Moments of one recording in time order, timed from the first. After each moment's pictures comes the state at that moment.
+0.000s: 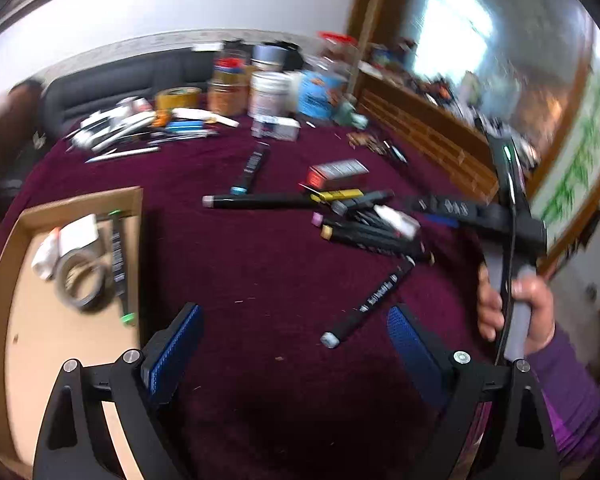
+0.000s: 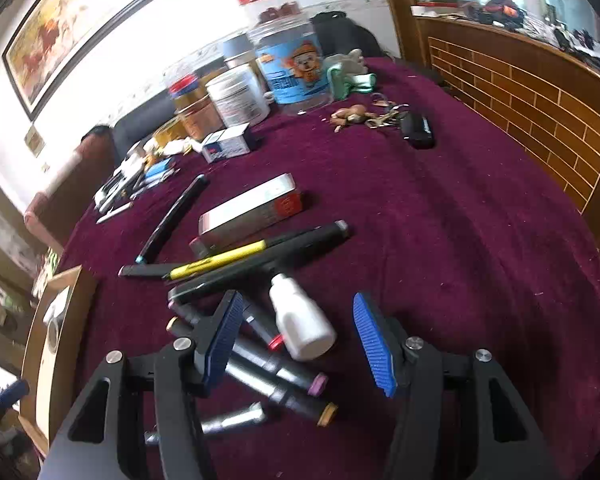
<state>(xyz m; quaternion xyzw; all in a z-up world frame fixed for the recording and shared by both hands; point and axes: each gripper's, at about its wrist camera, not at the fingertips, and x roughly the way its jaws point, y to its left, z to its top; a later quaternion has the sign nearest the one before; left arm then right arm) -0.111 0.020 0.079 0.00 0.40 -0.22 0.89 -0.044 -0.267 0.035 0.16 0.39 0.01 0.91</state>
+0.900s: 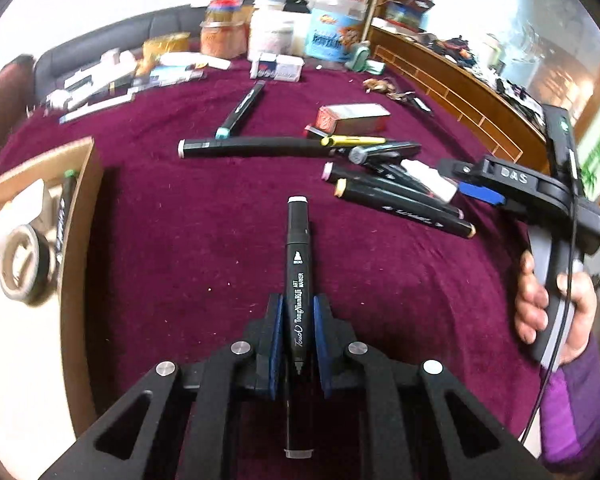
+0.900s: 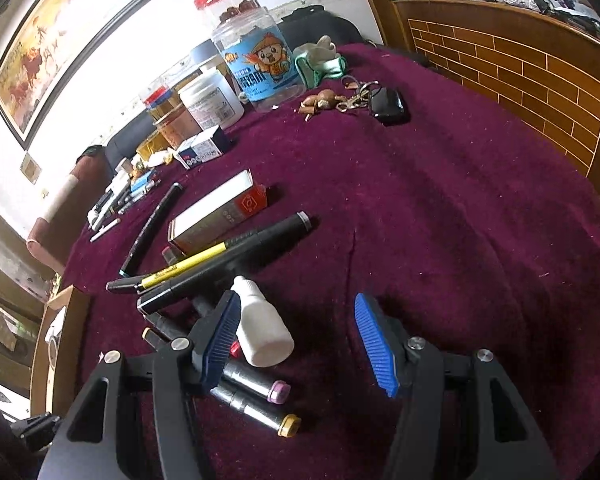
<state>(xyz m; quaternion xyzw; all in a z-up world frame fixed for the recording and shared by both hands) -0.078 0.001 0.025 0.00 0.48 -0.19 0.86 -0.040 -0.292 0.014 0.20 0.40 0.00 0.90</state>
